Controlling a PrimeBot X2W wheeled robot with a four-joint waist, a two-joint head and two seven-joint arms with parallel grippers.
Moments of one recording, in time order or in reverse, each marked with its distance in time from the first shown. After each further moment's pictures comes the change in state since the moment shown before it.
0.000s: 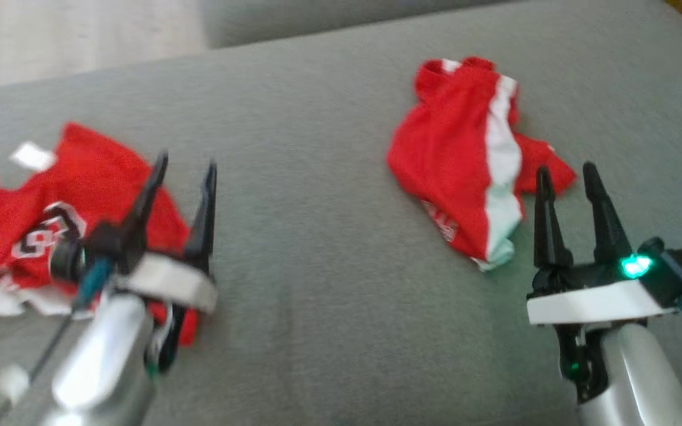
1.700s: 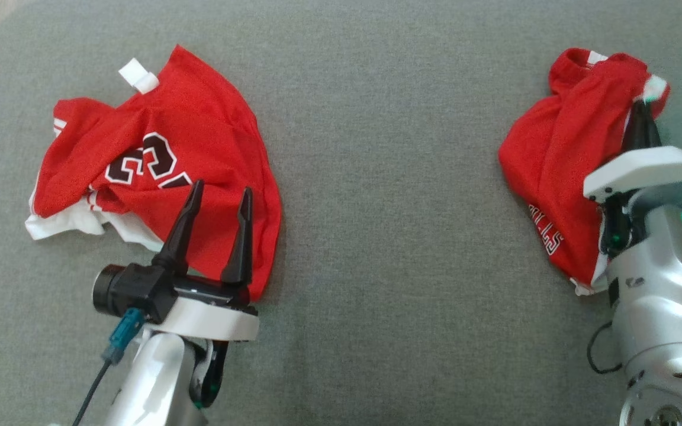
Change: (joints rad) left arm 0.233 -0.230 0.257 -0.193 0.246 -0.106 -0.004; right arm -0.618 -0.002 -0.514 0.903 -0.215 0.000 0.029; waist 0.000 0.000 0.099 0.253
